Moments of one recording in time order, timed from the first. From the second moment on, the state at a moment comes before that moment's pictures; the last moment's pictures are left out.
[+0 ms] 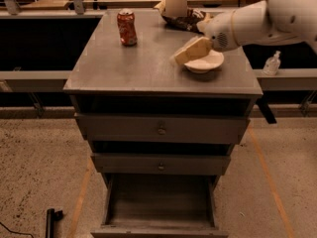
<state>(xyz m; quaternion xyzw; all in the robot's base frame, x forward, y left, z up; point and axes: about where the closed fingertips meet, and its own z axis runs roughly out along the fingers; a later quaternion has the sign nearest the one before) 0.678 -0.081 0.945 -0.45 0.73 0.23 0.46</state>
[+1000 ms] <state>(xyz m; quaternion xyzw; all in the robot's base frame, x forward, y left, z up) 0.783 0.042 0.900 -0.41 0.70 0.24 0.53</state>
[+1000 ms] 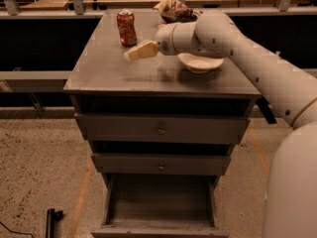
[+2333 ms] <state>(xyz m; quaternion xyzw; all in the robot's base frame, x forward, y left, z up) 0.841 0.073 0.905 -0.37 0.70 0.22 0.57</state>
